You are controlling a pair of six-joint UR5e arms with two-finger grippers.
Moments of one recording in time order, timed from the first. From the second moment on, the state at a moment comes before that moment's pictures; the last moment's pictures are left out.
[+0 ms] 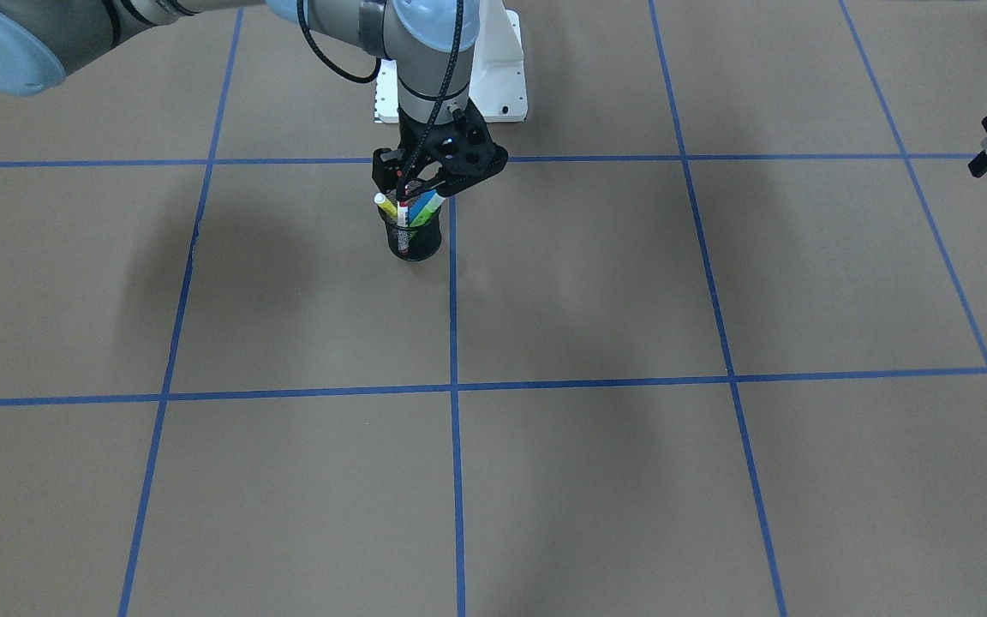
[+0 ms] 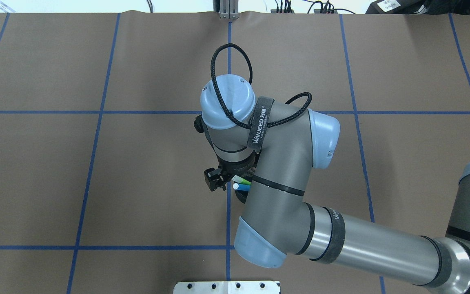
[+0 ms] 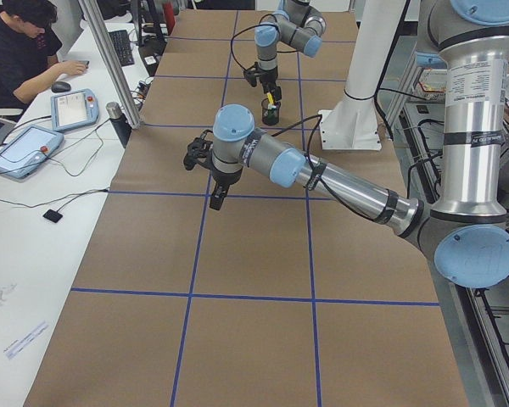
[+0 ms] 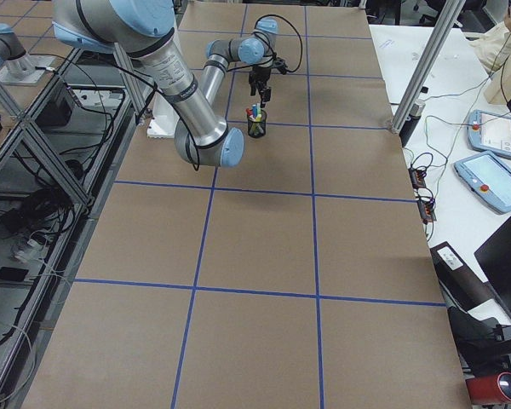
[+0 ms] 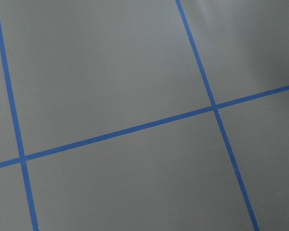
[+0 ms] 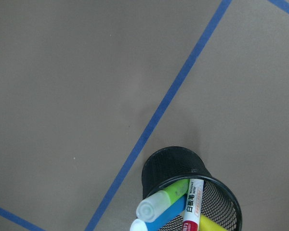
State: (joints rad) left arm -1.42 -1.52 -2.02 -1.67 -2.44 -0.21; right arm 0.45 -0.71 1.73 -1.98 1.94 0.68
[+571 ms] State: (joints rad) left arm -1.42 -1.52 -2.02 -1.67 -2.44 -0.21; right arm 0.42 -0.73 1.72 -1.98 1.88 0.72
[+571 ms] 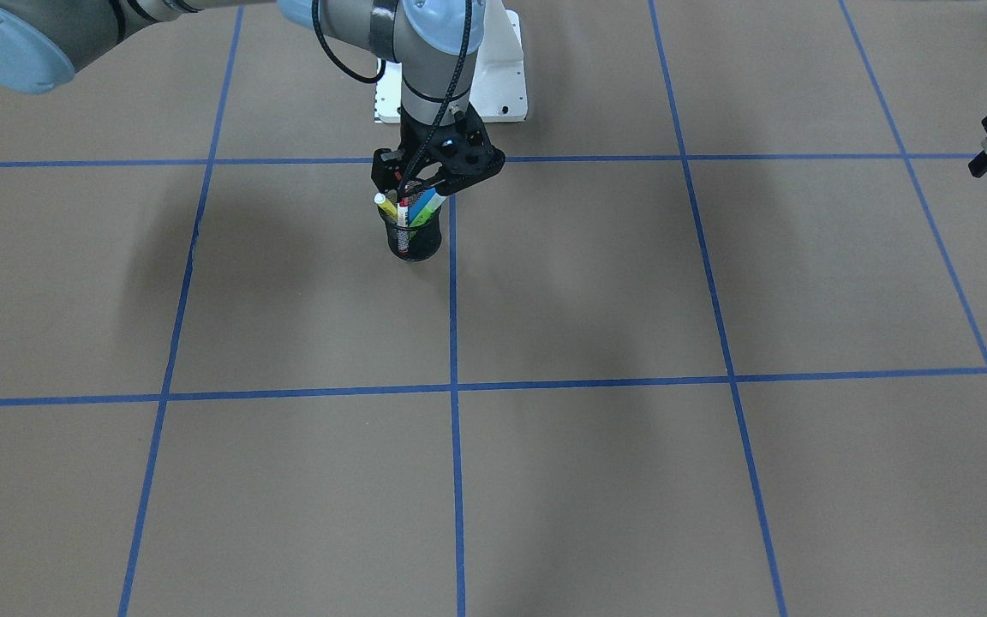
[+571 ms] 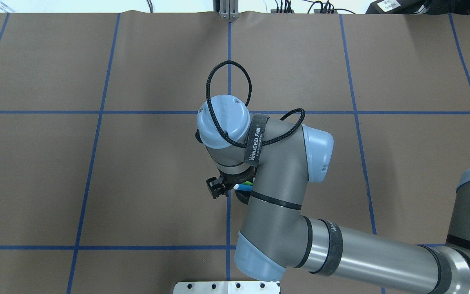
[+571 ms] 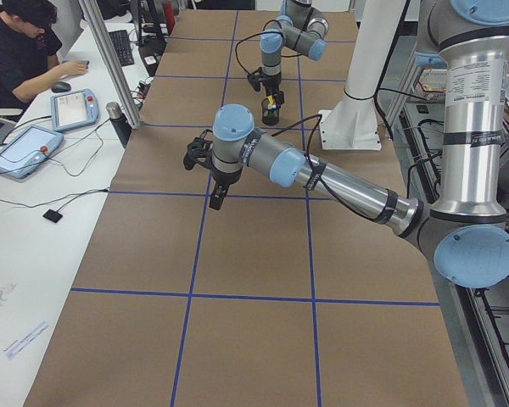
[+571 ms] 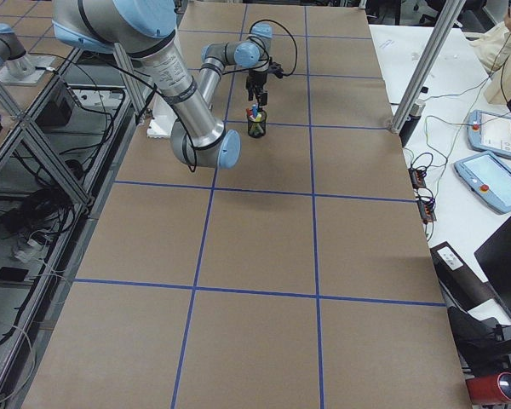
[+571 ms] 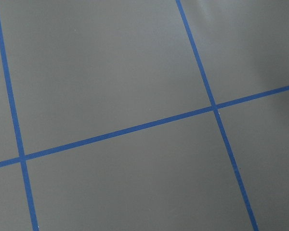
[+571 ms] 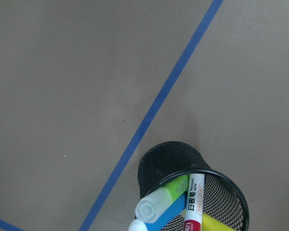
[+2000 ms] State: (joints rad) left arm -1.42 -1.52 -2.03 -1.67 -2.44 -0.21; right arm 0.40 -0.74 1.72 -1.97 1.81 0.73
